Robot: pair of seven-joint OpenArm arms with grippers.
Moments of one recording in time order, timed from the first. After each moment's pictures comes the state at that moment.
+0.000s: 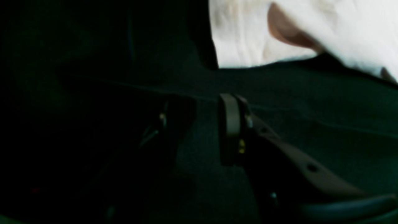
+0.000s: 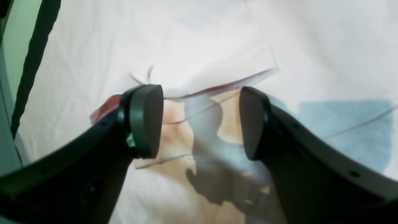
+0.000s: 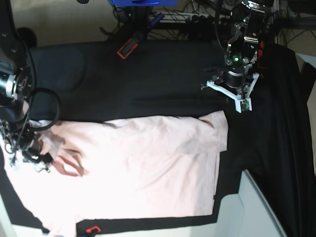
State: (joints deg) left arm 15.7 -13.8 6.2 83.7 -16.2 16.2 19.9; right arm 36.4 16.4 17.0 13.5 34.1 9.9 -15.8
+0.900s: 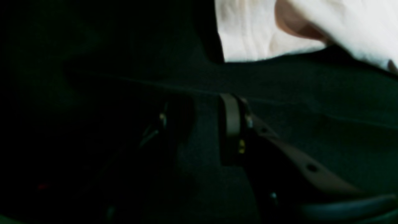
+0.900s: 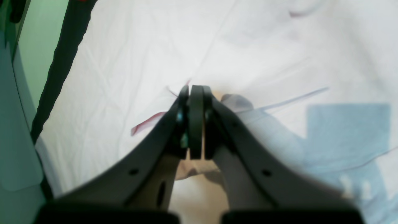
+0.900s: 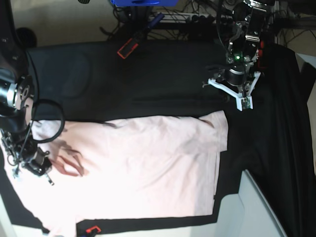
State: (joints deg) left arm 16.3 -14.5 6.1 83.7 -16.2 16.2 19.9; right arm 40.2 15.0 17.2 13.3 34.1 8.5 -17.2
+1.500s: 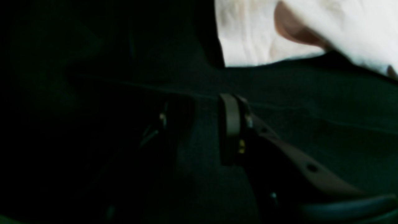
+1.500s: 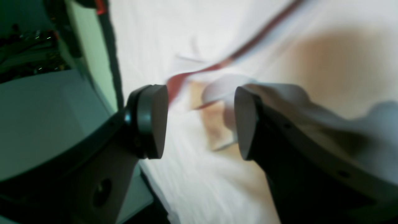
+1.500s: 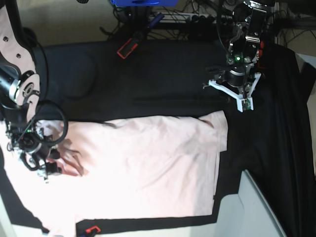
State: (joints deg) left arm 16.0 -14.5 6.1 83.7 -16.2 16.2 19.9; right arm 37.1 13.1 31.2 13.5 48.4 8.6 -24.6
